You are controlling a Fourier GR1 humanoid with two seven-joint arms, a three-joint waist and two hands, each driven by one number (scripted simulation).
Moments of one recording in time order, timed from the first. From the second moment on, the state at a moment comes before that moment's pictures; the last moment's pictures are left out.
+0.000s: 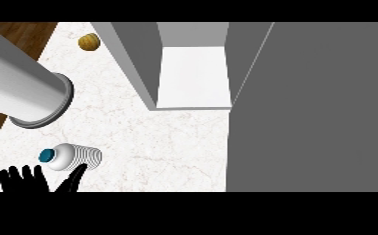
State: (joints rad) left arm 0.38 0.00 0.06 -1.61 0.65 0.53 -0.49; right arm 1.04 -0.12 0.06 -2.45 -0.17 0.46 -0.34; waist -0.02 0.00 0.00
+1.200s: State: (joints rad) left arm 0.07 0.01 0.24 -0.94 0.82 0.17 -0.82; right arm 1.15 -0.14 -0.06 -2.44 -0.17 0.55 -0.48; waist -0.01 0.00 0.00
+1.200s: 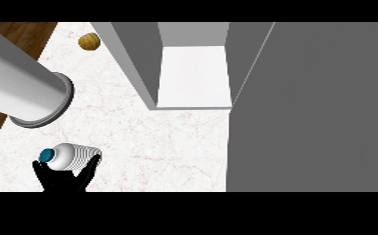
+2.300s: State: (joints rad) left arm -0.12 0.05 0.20 -0.81 0.78 0.03 -0.92; right arm 1.14 -0.12 -0.08 -2.43 -0.18 0.57 -0.49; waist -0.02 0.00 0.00
